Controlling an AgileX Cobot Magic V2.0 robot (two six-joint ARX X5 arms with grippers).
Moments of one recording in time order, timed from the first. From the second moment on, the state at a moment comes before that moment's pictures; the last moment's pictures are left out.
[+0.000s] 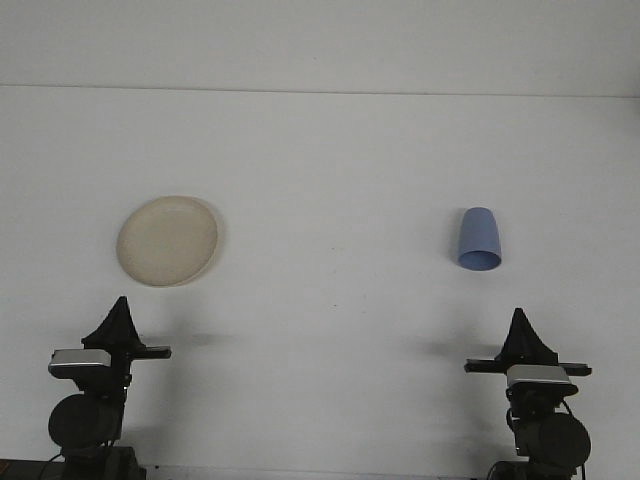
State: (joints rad) left arm 0.00 0.01 0.03 0.20 -0.07 0.01; right arm 0.00 0.00 0.01 0.11 0.00 -0.01
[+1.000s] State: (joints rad) left arm 0.00 0.01 0.03 0.20 -0.07 0.01; right arm 0.00 0.14 0.36 -0.23 0.00 -0.01
